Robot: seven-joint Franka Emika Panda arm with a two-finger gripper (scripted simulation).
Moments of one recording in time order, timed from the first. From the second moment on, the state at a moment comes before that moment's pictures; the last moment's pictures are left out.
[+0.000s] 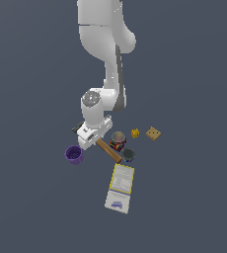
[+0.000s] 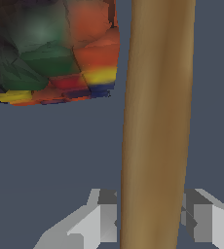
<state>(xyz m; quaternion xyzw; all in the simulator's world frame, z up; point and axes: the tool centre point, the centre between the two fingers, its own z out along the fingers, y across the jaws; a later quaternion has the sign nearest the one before) -0.070 -0.084 0.019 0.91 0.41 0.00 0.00</state>
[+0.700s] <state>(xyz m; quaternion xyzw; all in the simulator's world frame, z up) -0.081 -0.093 0.074 0.91 0.41 0.00 0.00</state>
